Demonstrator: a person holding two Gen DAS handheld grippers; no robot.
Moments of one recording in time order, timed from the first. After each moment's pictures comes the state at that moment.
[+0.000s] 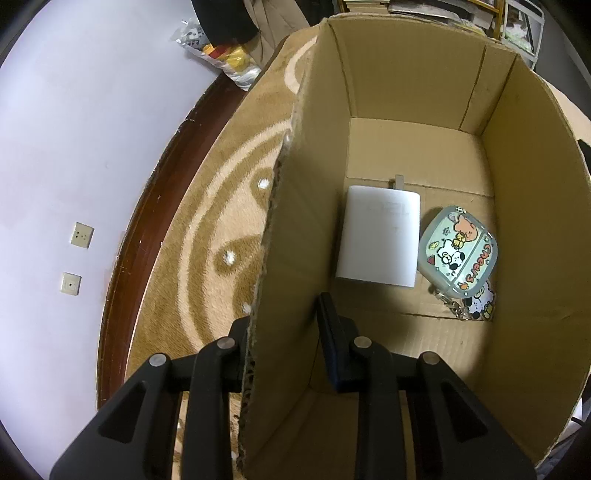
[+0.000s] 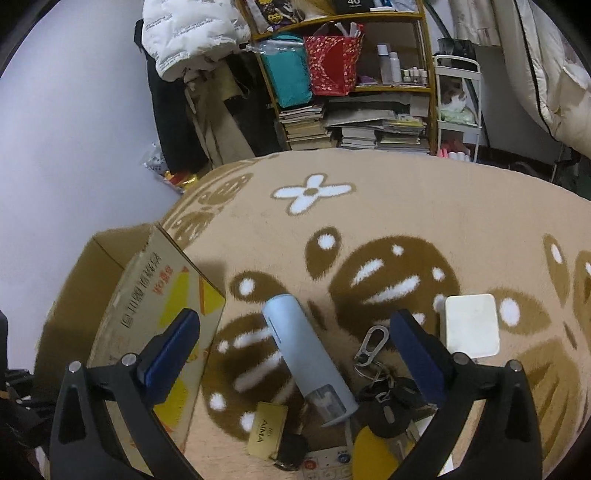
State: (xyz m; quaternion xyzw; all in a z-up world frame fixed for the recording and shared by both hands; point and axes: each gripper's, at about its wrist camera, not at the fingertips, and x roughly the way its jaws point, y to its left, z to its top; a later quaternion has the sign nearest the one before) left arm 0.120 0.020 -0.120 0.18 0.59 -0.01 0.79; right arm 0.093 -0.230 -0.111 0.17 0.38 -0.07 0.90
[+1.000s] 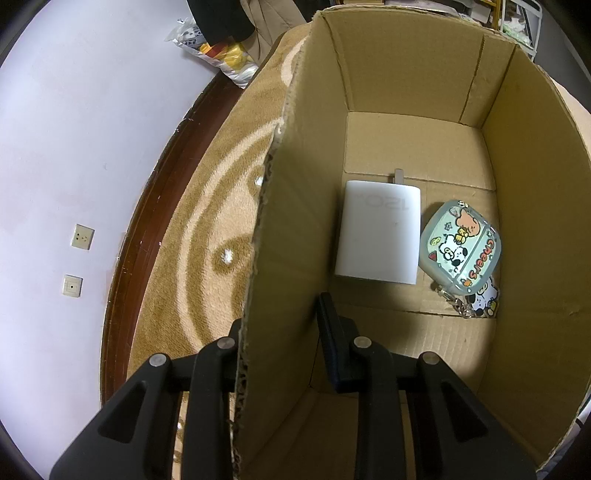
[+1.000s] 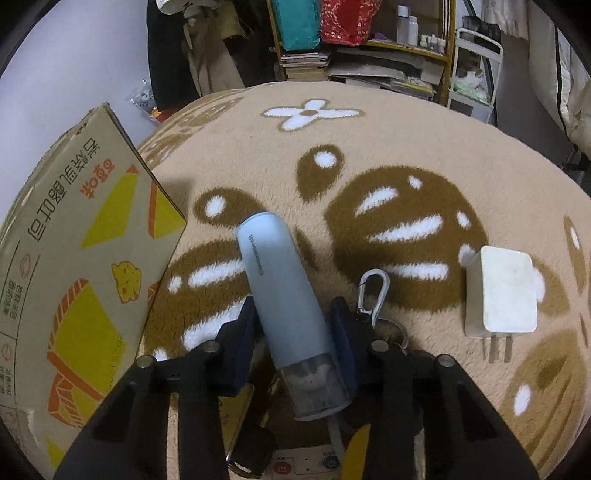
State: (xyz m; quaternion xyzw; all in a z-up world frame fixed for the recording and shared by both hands) left arm 0.120 0.015 -0.126 0.19 0.59 -0.01 0.78; right arm 0.101 -0.218 -0.165 0.11 0.48 -0.07 0.87
